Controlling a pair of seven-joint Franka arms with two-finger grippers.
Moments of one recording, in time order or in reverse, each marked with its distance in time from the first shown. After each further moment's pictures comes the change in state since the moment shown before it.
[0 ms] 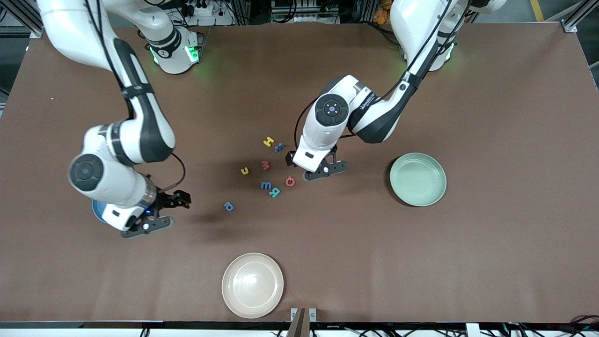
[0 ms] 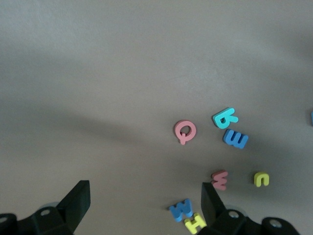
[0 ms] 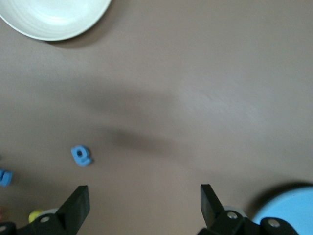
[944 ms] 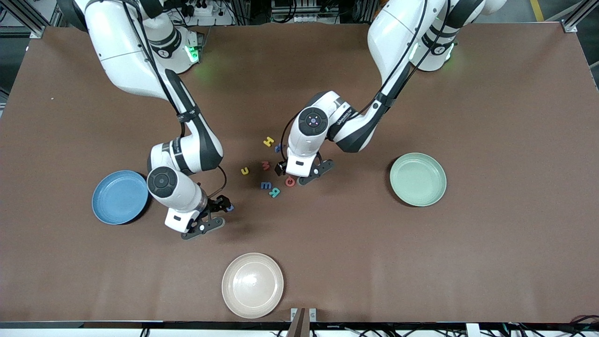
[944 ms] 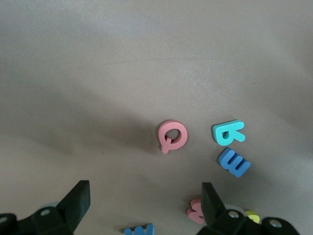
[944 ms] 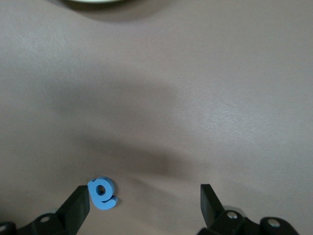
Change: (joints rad) left arm -0.067 0.154 0.007 0.054 0.000 0.134 -0.270; right arm 0.100 0.164 -0.001 0.002 0.000 0.156 -0.003
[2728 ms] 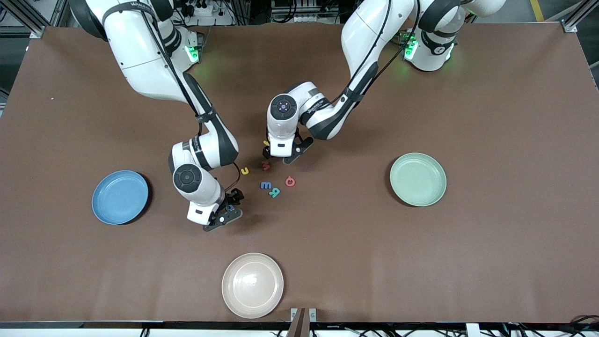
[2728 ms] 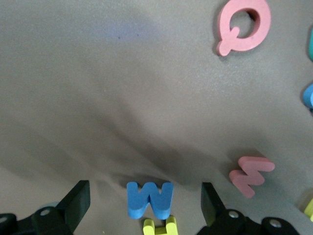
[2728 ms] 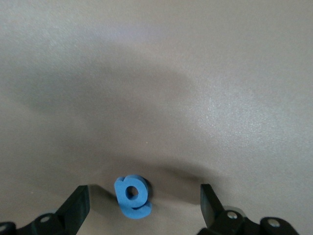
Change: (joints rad) left arm -0.149 0.093 0.010 0.008 0.008 0.018 -0.302; right arm 0.058 0.038 -0.001 -0.062 -0.002 0.075 -0.011
